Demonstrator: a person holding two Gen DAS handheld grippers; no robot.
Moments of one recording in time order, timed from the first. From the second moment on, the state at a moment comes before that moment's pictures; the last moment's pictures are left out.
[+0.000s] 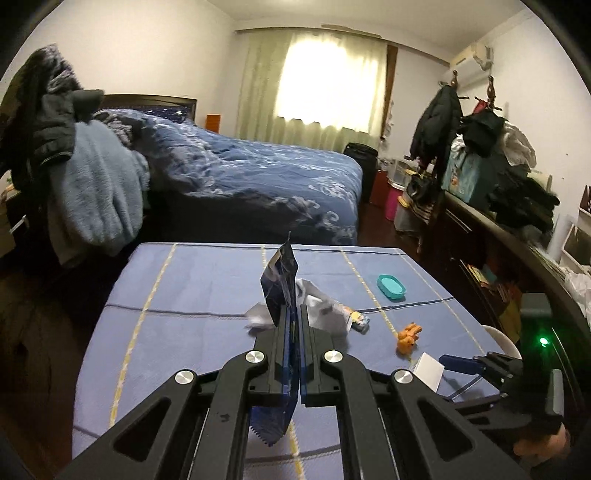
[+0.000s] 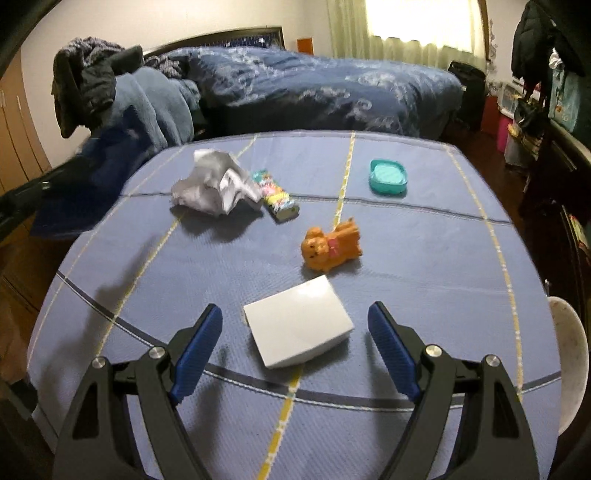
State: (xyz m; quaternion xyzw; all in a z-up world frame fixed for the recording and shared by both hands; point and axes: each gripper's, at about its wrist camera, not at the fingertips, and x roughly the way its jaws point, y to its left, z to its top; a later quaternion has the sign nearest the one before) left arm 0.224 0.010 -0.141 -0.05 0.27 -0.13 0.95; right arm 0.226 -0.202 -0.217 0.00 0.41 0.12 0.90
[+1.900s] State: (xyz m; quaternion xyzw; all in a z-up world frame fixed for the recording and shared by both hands) left arm 0.214 -0.388 -0.145 0.13 0.31 -0.41 0.85; right arm 0.096 -0.532 -0.213 0.19 0.32 -0.15 0.92
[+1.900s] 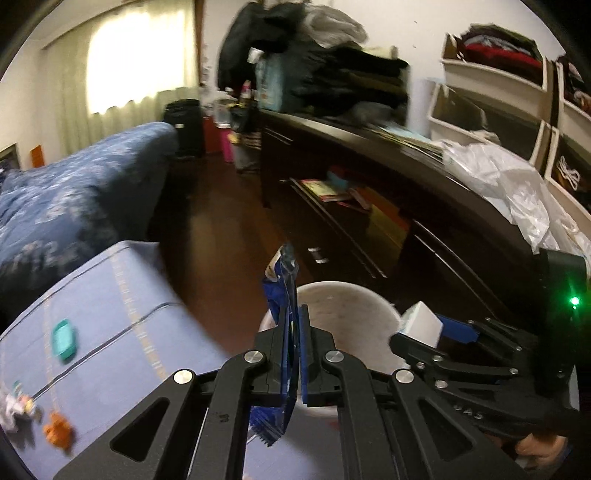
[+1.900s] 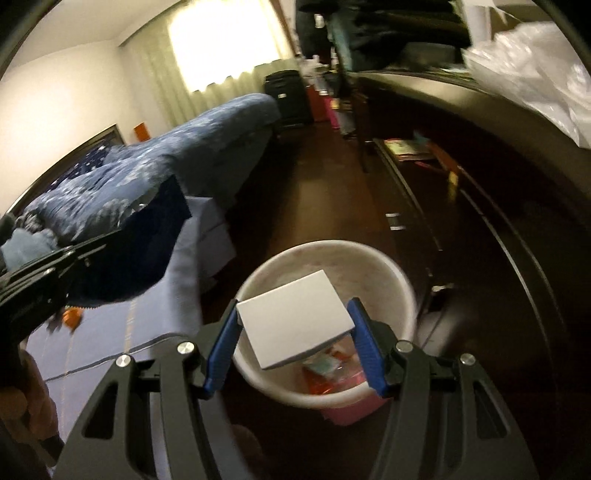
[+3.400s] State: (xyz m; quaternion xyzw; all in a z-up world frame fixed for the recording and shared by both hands) left arm 0.289 -0.182 -0.200 0.05 0.40 -0.17 0.90; right arm 0.143 -0.362 -0.168 0.04 0.30 -0.01 0.95
